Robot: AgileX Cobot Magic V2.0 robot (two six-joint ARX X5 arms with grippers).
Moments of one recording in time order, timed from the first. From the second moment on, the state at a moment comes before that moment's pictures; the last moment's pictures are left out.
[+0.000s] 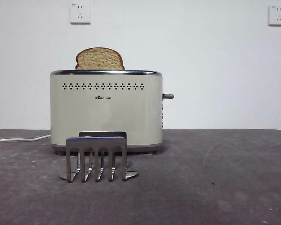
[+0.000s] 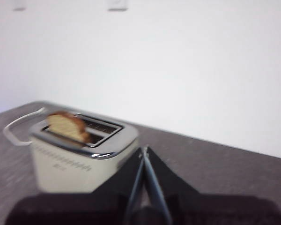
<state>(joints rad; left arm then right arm) 0.02 0.00 0.02 -0.18 0.11 -0.05 0.14 0.42 0.69 -0.22 -0.31 -0.07</state>
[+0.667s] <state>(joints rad) 0.02 0.00 0.02 -0.18 0.11 -0.05 0.14 0.04 0.04 -0.10 -0.10 0.04</state>
